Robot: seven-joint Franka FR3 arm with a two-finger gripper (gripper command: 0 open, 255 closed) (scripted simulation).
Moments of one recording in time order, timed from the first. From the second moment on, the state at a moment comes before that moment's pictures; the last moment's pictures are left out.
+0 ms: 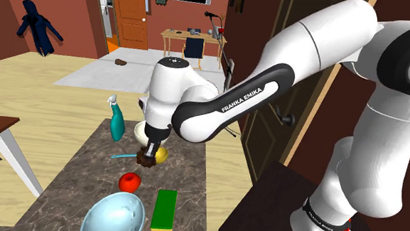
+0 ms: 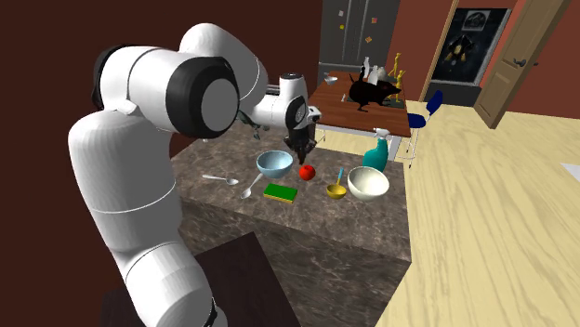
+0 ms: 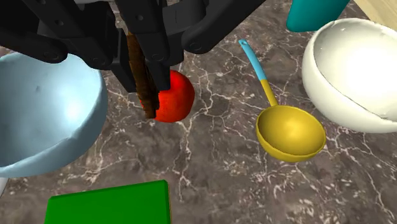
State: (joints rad) arm 0.29 0.13 0.30 -2.11 -0.10 2.45 0.00
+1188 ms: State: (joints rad) arm 0.16 0.28 0.22 -1.80 -0.05 2.30 -0.26
